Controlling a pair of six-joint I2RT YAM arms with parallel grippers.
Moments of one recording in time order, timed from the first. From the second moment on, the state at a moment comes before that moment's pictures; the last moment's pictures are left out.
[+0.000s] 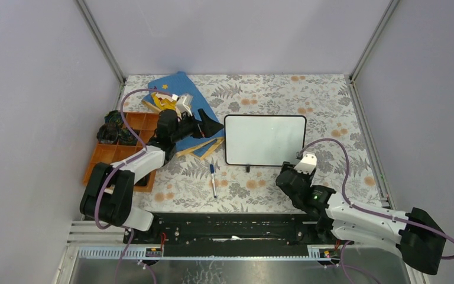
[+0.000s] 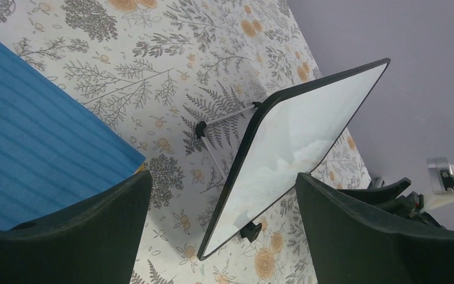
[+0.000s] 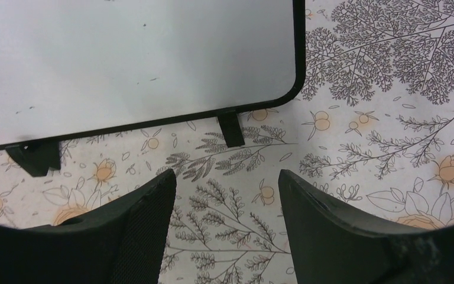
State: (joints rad) left arm -0.28 1.45 0.71 0.50 0.53 -0.60; right arm 0.97 0.85 0.32 -0.35 0.82 0.89
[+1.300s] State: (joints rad) left arm -0.32 1.58 0.71 0.59 0.64 -0.65; right arm 0.79 1.07 0.32 -0.09 0.72 0.79
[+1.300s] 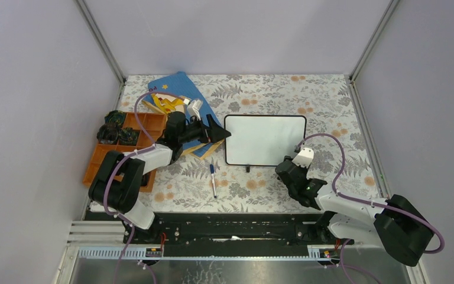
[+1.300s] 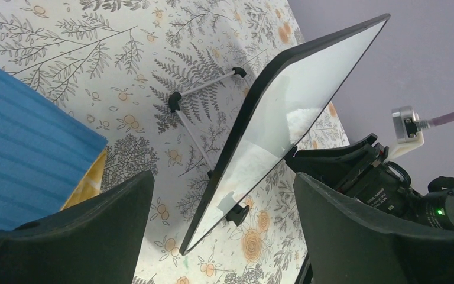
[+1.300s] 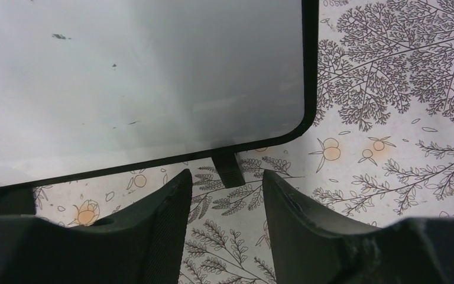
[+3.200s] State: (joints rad) left arm -0.48 1.54 0.72 0.51 0.58 -0.61; right arm 0.77 1.10 0.32 -0.06 0.69 0.72
